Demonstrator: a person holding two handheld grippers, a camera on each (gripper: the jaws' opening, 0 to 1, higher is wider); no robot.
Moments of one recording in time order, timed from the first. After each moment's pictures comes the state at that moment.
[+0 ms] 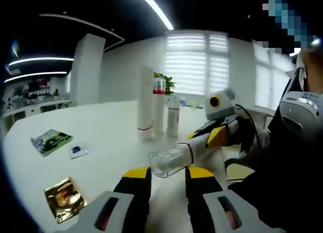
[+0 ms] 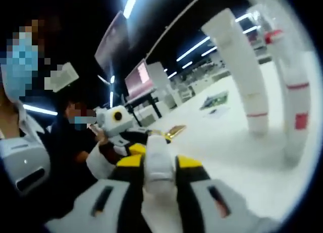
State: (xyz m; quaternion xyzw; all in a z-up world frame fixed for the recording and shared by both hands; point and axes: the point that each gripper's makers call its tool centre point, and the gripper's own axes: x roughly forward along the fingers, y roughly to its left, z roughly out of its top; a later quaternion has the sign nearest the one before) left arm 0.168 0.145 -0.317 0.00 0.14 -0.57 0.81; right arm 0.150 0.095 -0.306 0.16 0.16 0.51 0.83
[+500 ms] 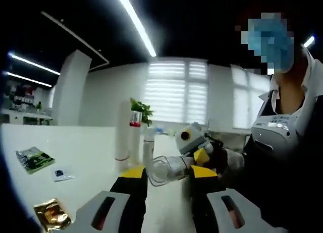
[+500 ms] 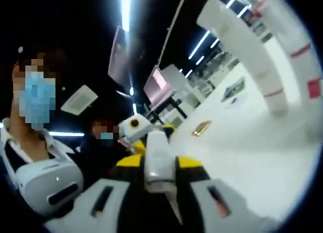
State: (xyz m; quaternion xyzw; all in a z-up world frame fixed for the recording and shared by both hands) left arm 0.133 0.132 -0.263 -0.08 0.03 -0.65 0.76; right arm 0.122 0.103 -0.281 0.29 0.17 0.58 0.74
